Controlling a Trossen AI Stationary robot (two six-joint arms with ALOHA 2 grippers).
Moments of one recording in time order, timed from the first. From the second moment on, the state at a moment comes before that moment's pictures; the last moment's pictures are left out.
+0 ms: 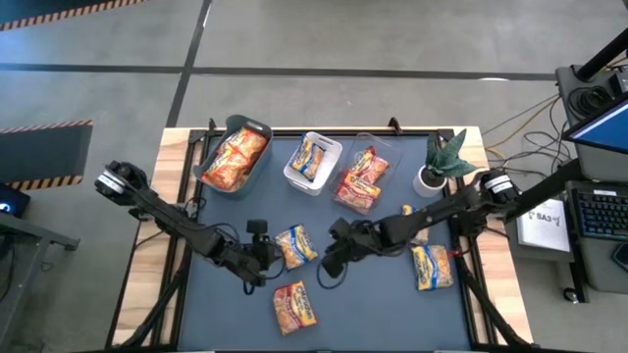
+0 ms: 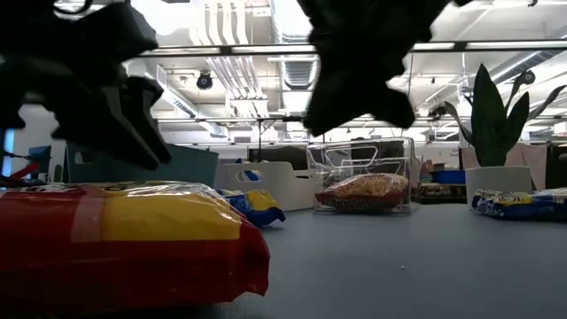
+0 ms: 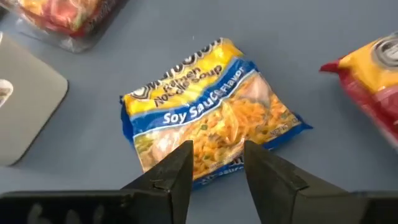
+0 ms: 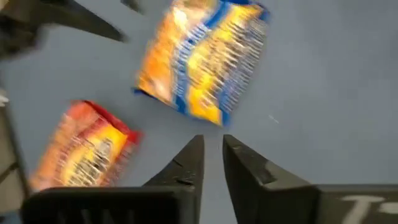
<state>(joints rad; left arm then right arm) -0.54 1.46 0.65 -0.11 -0.56 -0.26 0.31 1.75 1.17 -0.29 0.23 0.98</state>
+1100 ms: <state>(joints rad) -0.54 1.55 0.67 -0.16 -0.60 -0.24 0.20 1.85 1.17 -0.10 0.11 0.82</state>
